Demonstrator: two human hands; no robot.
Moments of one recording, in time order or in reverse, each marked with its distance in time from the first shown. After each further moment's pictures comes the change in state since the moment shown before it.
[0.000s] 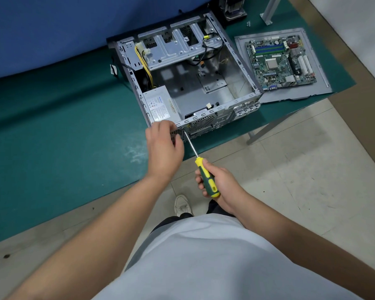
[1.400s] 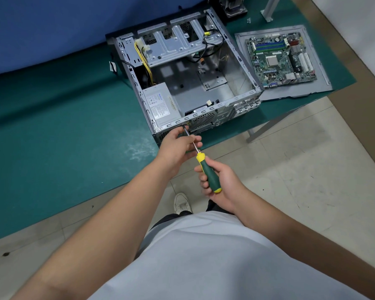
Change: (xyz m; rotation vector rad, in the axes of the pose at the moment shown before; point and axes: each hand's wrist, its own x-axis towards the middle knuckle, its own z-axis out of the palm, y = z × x) left_hand 0.007 0.024 0.014 -0.904 -0.384 -0.792; right_hand -0.002 -0.002 -0.003 0.099 -0.030 0.112
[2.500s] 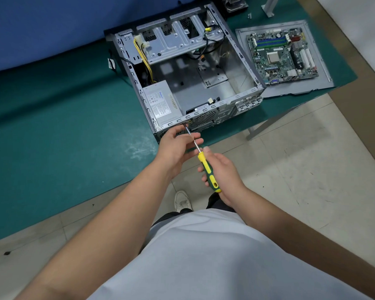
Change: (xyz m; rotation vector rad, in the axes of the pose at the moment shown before) left_hand 0.004 -0.002 -0.005 -0.111 0.031 -0.015; right_hand 0.011 0.000 0.010 -0.192 0.195 -0.275
